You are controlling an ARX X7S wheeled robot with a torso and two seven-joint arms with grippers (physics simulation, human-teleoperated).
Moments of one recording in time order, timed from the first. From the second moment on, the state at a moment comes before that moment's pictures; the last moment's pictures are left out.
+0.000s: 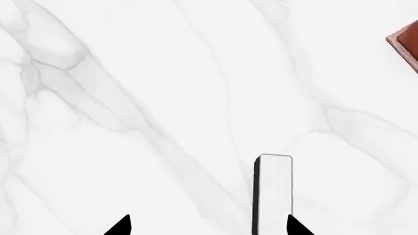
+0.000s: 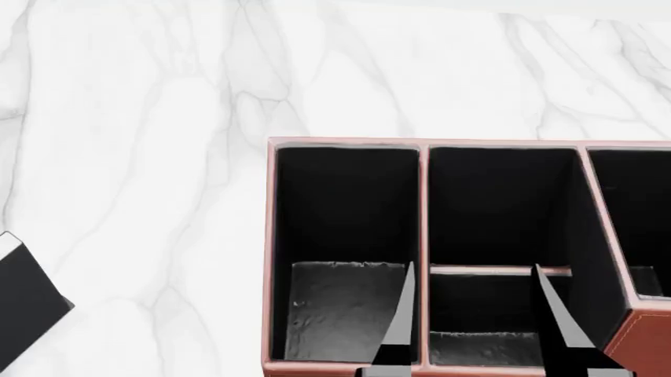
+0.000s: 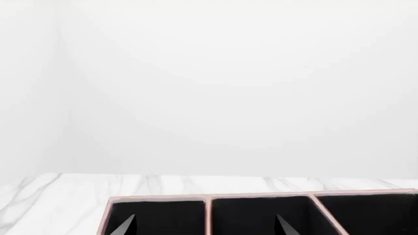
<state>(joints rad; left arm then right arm) -1.63 -0.65 1.12 -1.15 -0.29 -0.63 1.02 0.01 0.41 -0.24 -0.70 0.33 0.20 0.43</state>
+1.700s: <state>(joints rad) -1.34 -0.70 1.07 -0.97 -0.39 -0.69 0.95 0.01 0.43 -0.26 -0.70 0.34 0.19 0.46</state>
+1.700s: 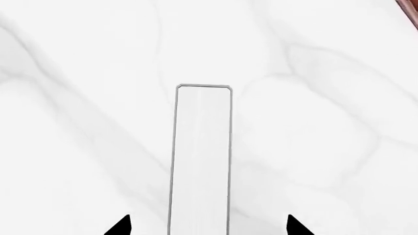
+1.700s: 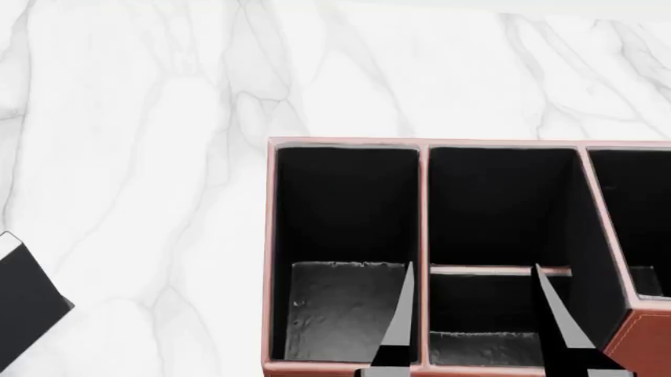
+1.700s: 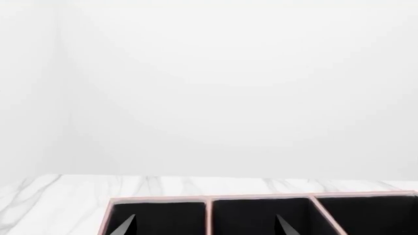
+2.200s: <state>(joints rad) -1.32 -0.70 1.07 -1.00 -0.39 -0.67 0.93 0.01 0.43 -0.27 -0.70 0.34 0.18 0.46</state>
